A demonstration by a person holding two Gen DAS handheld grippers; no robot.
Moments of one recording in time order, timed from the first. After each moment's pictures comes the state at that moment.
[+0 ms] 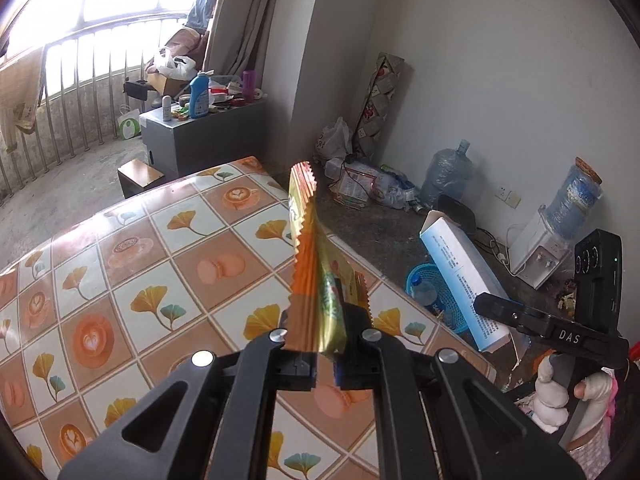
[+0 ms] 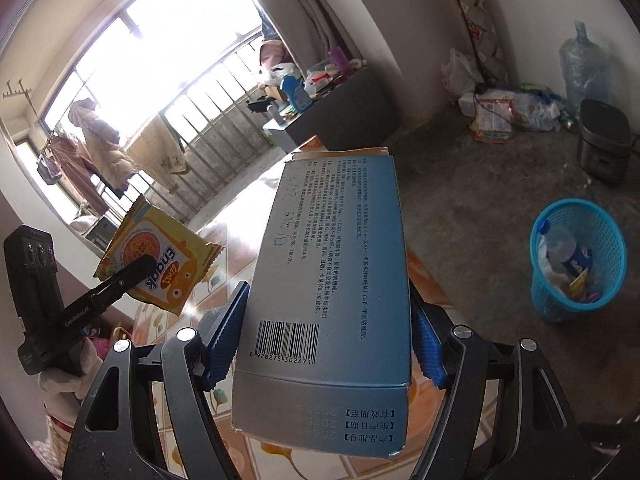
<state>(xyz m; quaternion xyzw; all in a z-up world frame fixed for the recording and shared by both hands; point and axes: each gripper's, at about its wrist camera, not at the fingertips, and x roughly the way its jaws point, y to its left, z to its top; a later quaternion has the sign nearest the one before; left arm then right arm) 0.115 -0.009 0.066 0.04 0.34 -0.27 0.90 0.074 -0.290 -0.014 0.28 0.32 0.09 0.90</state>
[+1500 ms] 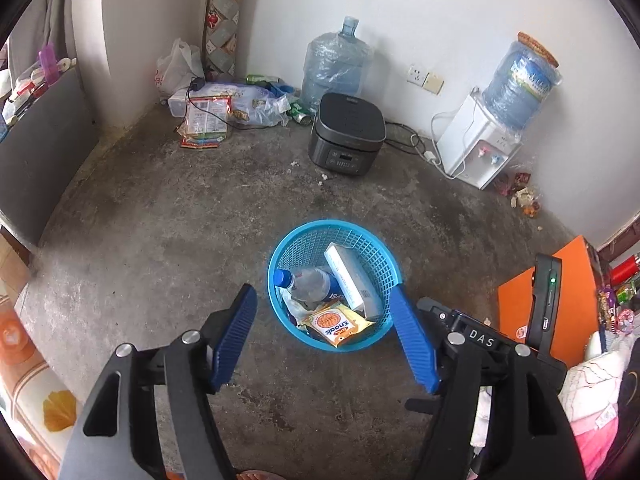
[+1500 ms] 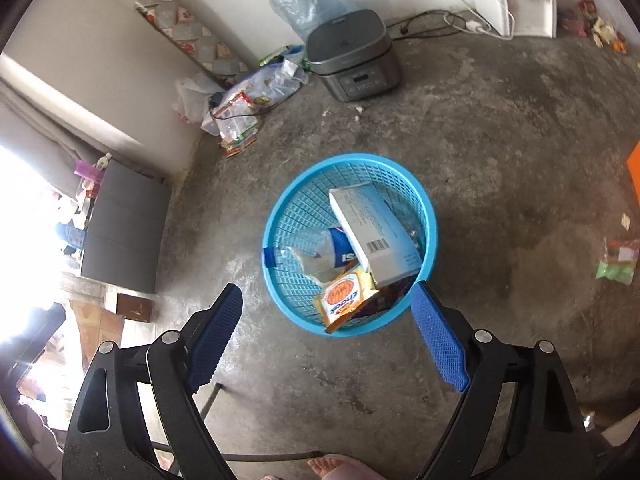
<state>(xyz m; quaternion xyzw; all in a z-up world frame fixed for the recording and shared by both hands) 0.219 -0.374 -0.047 0.16 0.46 -0.42 0.77 0.068 -0.539 -0.167 0.46 0.36 -0.24 0.77</state>
